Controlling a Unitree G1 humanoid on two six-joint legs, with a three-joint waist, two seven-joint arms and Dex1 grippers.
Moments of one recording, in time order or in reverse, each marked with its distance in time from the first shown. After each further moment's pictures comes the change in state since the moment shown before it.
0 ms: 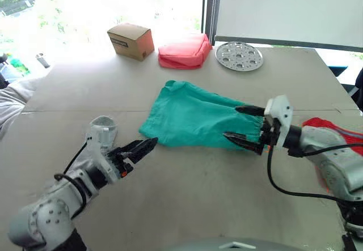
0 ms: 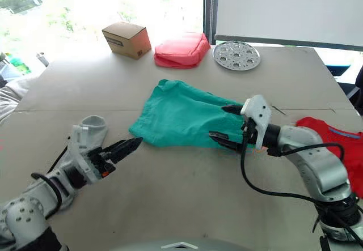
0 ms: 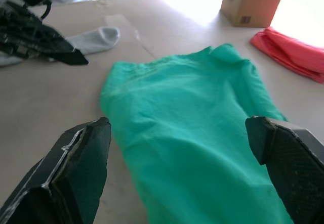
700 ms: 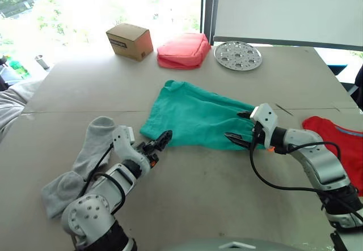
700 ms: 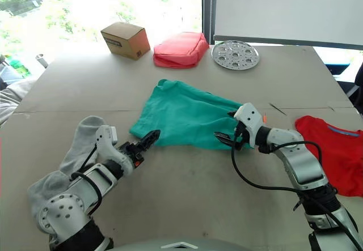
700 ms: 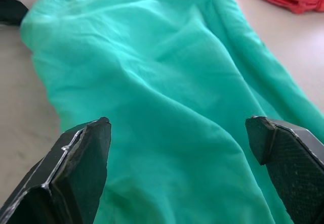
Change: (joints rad) left arm -0.177 -0.300 -0.068 0.090 -0.078 -0.048 0.609; right arm -0.027 0.053 0.070 0.212 -0.202 -0.089 -0.034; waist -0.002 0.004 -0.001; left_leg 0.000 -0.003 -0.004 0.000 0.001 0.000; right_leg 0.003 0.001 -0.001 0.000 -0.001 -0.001
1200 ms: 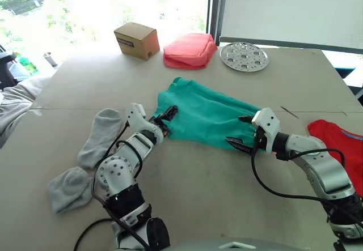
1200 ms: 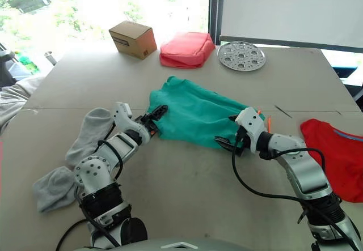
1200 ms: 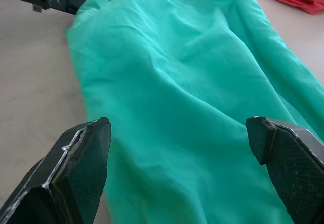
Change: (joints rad) left arm -0.209 0.005 -0.147 0.362 0.047 -0.300 0.113; right arm 0.070 -0.001 -0.016 -0.098 0.011 0.049 -0.043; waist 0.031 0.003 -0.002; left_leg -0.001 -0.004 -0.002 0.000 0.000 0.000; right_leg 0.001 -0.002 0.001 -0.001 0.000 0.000
